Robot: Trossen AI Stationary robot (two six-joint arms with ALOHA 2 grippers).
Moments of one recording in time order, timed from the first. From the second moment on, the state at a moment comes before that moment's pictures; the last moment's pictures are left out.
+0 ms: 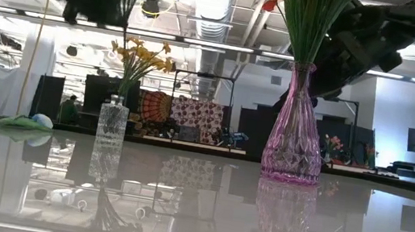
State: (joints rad) left arm 0.57 0.65 0.46 0.17 -0.38 -0.06; right arm -0.20 1.34 0.65 0.03 -0.31 0.02
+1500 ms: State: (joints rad) left arm 0.70 1.02 0.21 0.57 -0.38 -0.20; right arm -0.21 1.34 0.65 0.00 -0.28 0.02
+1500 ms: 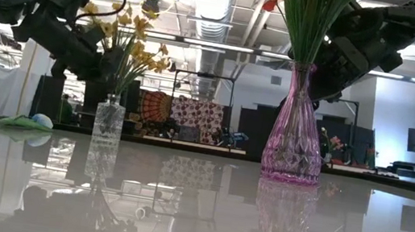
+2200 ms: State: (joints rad) left arm 0.70 0.98 0.37 0.19 -0.31 -0.14; right arm -0.21 1.34 0.65 -0.03 -0.29 0.02
